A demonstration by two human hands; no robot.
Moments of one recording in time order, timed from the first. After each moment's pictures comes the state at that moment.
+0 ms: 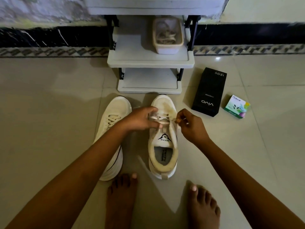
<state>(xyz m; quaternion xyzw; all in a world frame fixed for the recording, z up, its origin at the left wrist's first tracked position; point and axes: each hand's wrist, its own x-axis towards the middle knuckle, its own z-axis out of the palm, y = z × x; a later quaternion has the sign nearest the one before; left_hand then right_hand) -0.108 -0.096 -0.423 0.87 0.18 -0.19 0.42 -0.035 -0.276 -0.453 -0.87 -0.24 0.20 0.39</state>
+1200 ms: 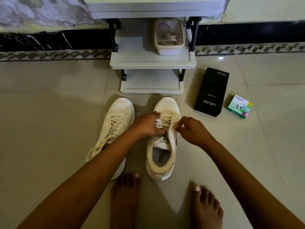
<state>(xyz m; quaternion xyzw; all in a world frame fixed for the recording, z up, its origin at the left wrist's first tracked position) -0.111 -0.117 -0.426 0.91 0.18 -0.22 0.29 -0.038 -0.273 -0.442 -0.90 -0.23 0.30 0.22</state>
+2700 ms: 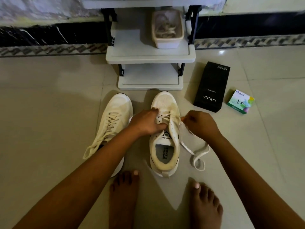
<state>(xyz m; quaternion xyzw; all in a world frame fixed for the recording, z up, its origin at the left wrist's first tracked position) -0.107 -0.125 -0.418 0.93 0.18 -0.23 0.24 -0.022 -0.286 -0.443 -0.92 -0.20 0.26 0.21</state>
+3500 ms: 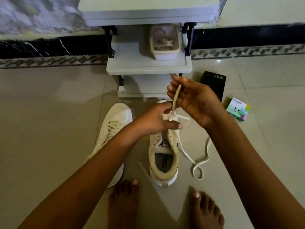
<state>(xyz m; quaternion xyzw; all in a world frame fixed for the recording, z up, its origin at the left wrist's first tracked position) -0.093 -0.131 -0.381 0.83 0.09 -0.11 0.53 -0.008 -0.244 -0.350 -0.46 -0.02 0.40 0.79</state>
